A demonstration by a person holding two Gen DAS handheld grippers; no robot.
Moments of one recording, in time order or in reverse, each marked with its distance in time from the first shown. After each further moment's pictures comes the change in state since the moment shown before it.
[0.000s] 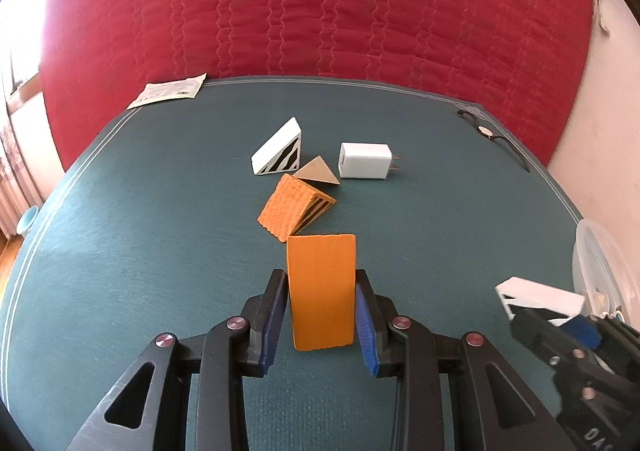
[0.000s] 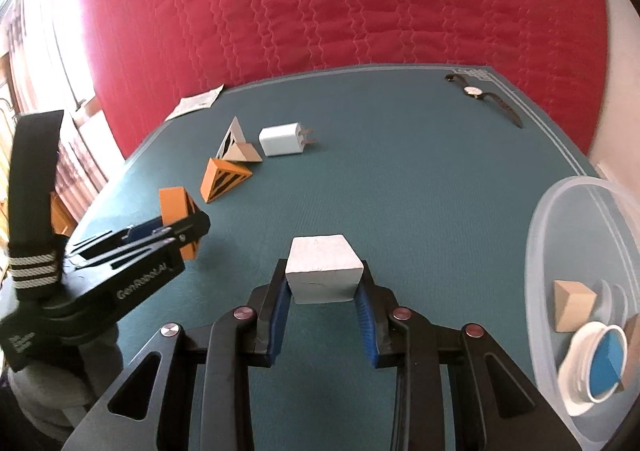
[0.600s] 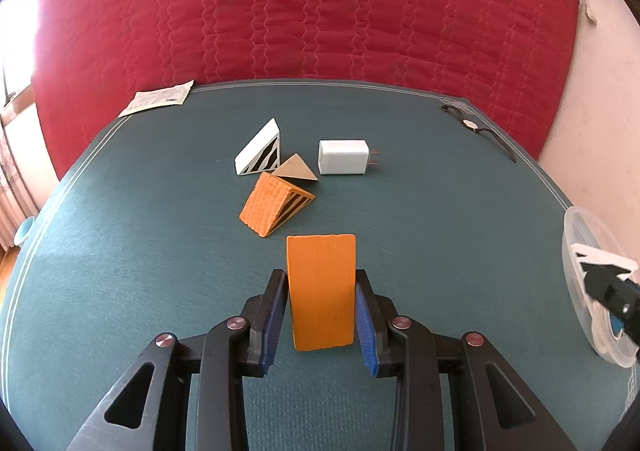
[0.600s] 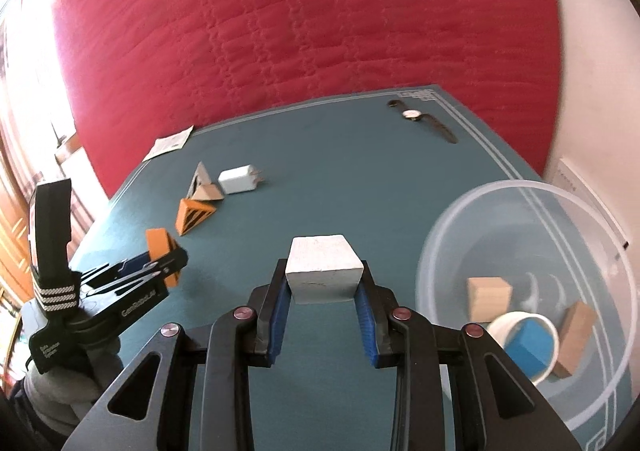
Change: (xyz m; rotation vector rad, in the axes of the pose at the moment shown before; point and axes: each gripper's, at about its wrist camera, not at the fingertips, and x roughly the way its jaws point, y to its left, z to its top) left arm -0.006 -0.015 -0.005 0.034 -0.007 -0.013; right arm -0.053 -0.040 0.001 0.087 -0.096 -0.083
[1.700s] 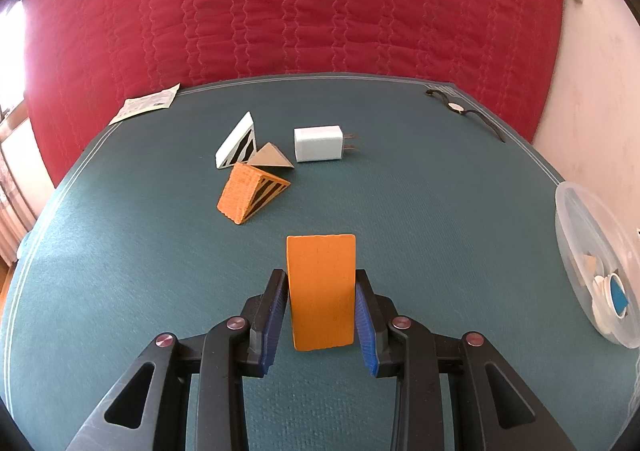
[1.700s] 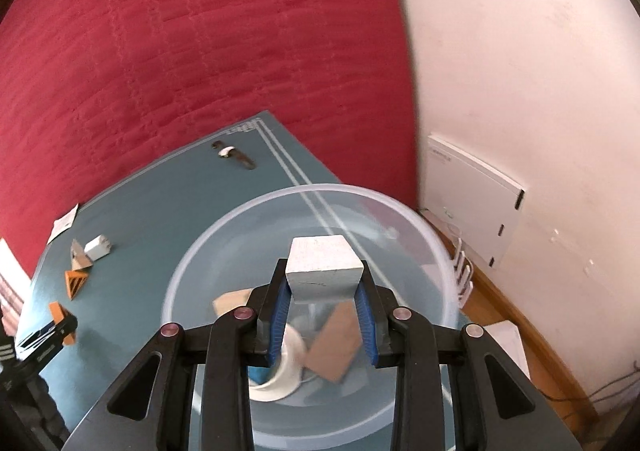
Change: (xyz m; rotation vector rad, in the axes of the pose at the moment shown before) left arm -0.002 -0.023 -0.011 0.053 0.013 0.011; right arm -0.058 -0.156 -0.014 0.273 -0.100 -0.331
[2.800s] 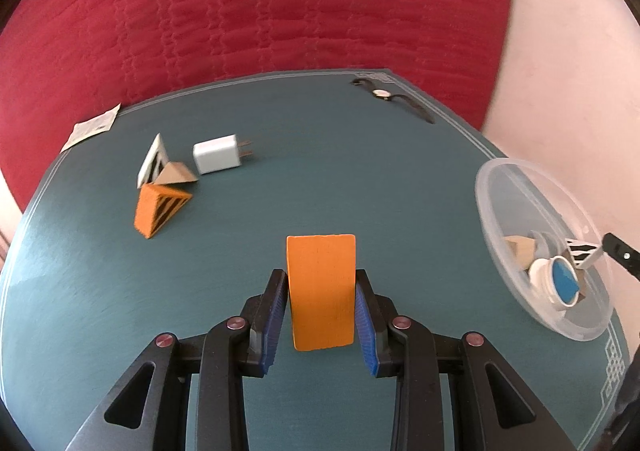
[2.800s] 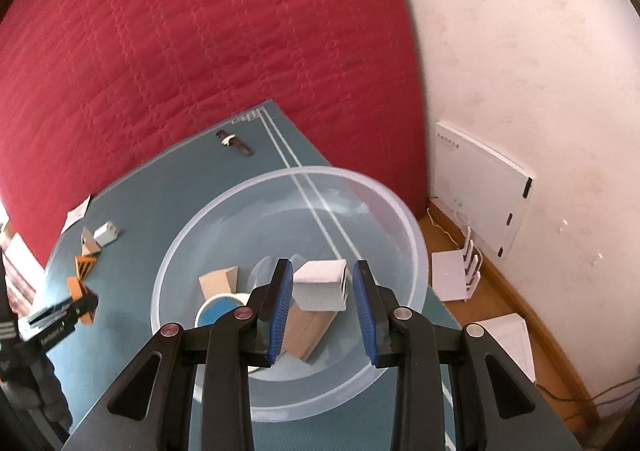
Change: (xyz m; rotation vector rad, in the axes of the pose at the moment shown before) left arm -0.011 -0.069 0.008 0.107 0.029 -0.124; right arm -0.005 -0.029 -0.008 -0.009 0.045 0.079
